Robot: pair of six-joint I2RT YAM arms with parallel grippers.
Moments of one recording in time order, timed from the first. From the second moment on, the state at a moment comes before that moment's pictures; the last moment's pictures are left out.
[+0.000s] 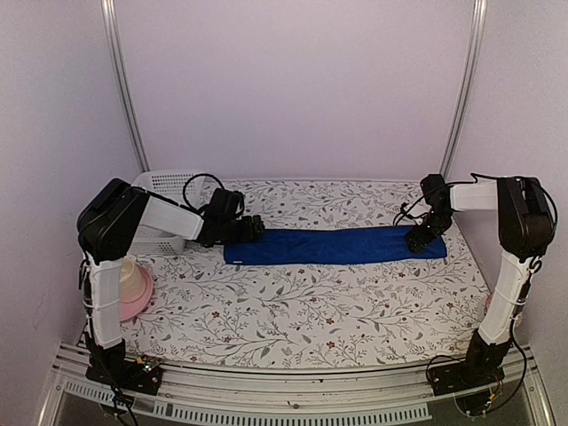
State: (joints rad) left arm -0.53 2.11 1.23 0.18 -0.09 -0.51; right arm 0.09 1.93 1.25 -0.52 0.14 -0.51
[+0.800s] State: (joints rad) left arm -0.59 1.86 1.18 0.17 -0.11 -0.44; right arm -0.16 1.84 1.32 -0.63 -0.26 -0.39
